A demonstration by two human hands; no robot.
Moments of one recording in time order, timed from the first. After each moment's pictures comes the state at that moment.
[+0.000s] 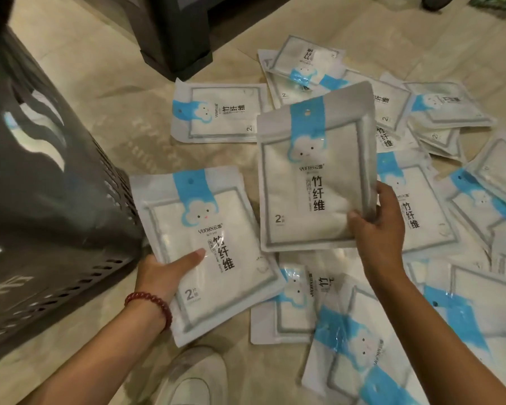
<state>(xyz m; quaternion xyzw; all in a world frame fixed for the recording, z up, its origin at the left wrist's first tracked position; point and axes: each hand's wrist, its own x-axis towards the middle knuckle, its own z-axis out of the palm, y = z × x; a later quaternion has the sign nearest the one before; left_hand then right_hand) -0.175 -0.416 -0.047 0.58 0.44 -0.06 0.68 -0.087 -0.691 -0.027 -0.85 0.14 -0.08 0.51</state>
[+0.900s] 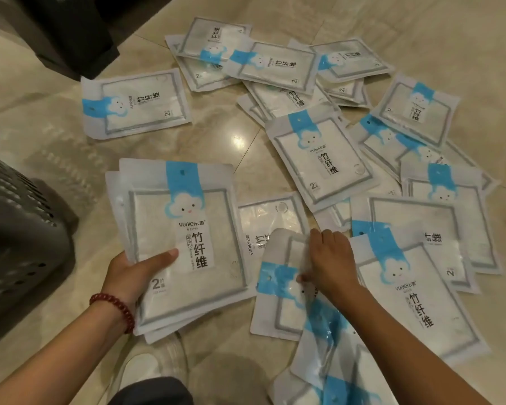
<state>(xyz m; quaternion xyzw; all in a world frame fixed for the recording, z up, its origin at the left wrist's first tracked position) -0.200 -0.471 -0.048 0.64 0.34 -0.14 0.68 -0.201 -0.781 -0.094 -0.98 0.03 0.19 -0.03</state>
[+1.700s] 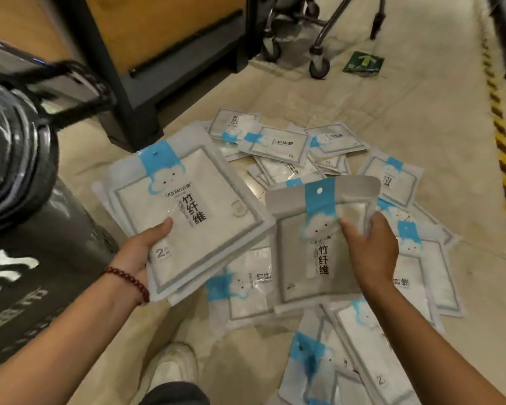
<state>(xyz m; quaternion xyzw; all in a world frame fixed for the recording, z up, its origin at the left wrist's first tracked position) -0.176 -0.474 0.084 0.44 0.30 -0.16 0.83 -0.182 -0.800 0.069 -0.88 0.26 -0.16 0.36</state>
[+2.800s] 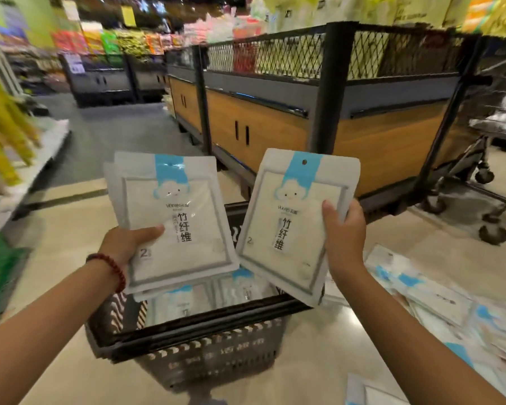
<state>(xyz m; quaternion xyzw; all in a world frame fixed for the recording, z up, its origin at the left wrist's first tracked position) -0.323 -0.170 0.354 0.59 0.33 0.26 0.68 -0.162 -0.448 0.352 -0.65 -0.12 -0.12 0.74</state>
